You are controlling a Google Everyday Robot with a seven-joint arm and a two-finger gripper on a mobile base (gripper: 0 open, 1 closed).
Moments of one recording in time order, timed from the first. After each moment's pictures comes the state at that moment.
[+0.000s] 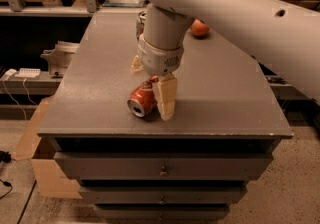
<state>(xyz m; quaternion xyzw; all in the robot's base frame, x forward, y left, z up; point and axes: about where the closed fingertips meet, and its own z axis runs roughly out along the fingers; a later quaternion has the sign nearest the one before) 0.514 0.017 0.855 -0.87 0.48 0.06 0.09</state>
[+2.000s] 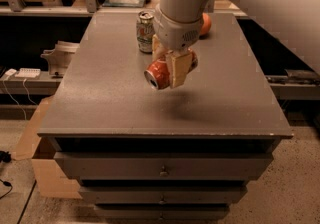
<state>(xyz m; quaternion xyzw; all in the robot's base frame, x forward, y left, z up) 0.545 -0.022 0.910 -0.86 0.50 -0.02 0.11</state>
